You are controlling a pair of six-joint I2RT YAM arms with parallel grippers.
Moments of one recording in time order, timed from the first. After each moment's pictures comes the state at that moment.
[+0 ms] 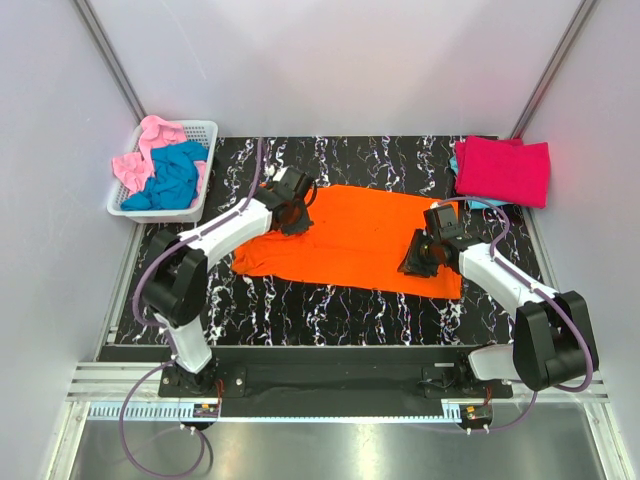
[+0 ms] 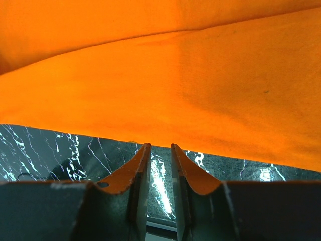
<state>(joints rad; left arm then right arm) -0.58 1.77 1.35 -0.59 -0.19 -0.78 0.29 1.34 0.80 -0.49 -0.15 0.64</state>
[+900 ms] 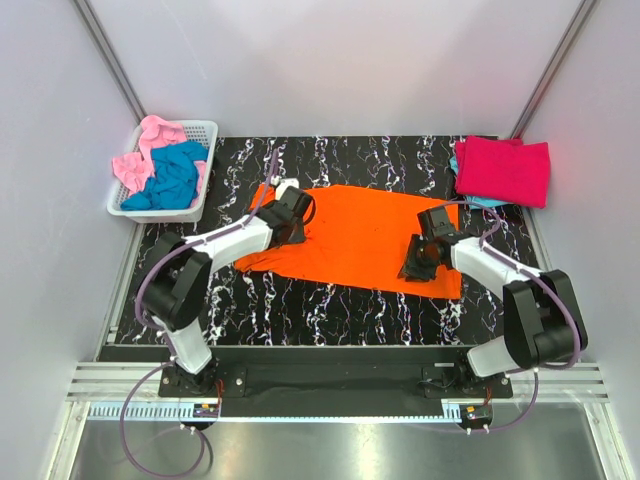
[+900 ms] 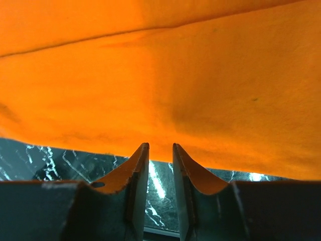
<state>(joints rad) -0.59 1.78 1.18 -0.37 -0.34 -0.56 0.29 1.45 0.80 -0.49 -0.13 0.63</state>
